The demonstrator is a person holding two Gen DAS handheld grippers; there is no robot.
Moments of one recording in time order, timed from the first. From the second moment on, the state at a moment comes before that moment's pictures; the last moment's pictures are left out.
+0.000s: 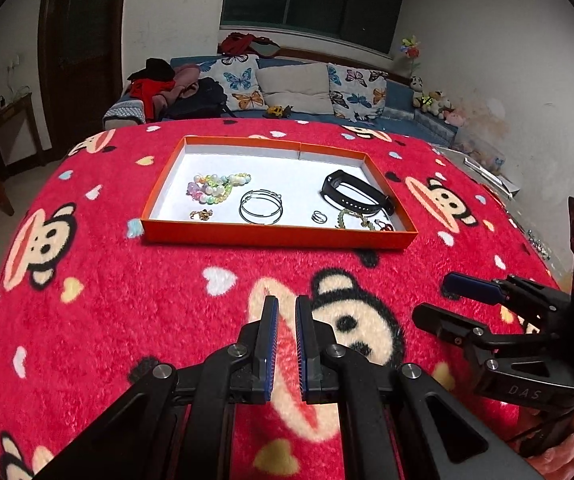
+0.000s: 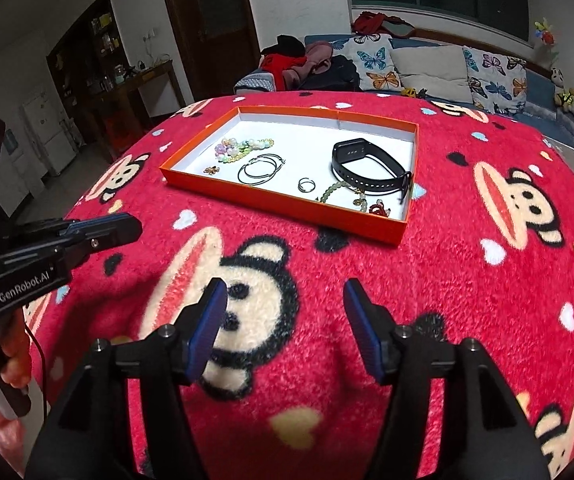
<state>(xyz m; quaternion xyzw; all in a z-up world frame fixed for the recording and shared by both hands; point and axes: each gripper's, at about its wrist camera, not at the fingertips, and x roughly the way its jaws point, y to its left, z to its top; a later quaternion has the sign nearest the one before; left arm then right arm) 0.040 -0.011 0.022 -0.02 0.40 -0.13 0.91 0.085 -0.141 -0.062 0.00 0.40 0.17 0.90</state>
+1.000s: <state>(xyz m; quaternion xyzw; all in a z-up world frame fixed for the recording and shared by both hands) 0.046 0.012 0.010 0.01 0.29 -0.04 0.95 0.088 -0.153 -0.066 0.02 0.33 0.13 0.93</state>
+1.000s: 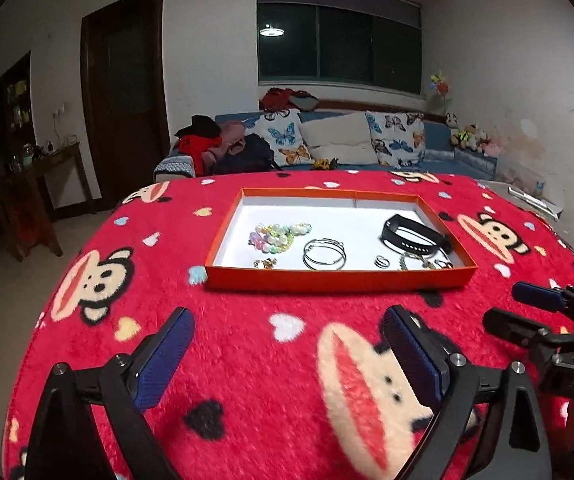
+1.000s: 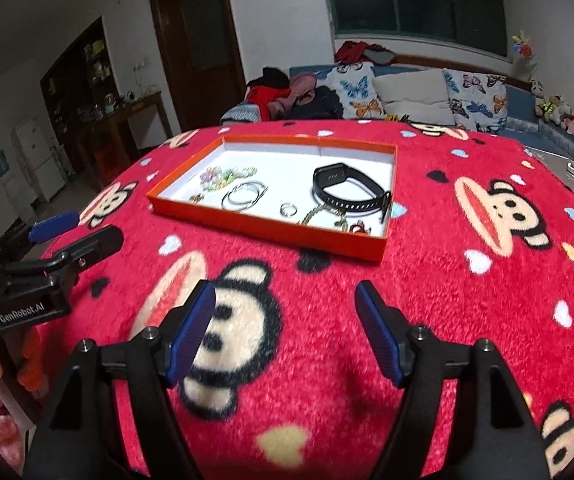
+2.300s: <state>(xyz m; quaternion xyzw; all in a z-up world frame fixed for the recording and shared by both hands) 0.077 0.029 -0.019 -0.02 0.31 -0.03 0.95 0.112 -0.149 -0.082 0.02 0.34 0.09 0.94</state>
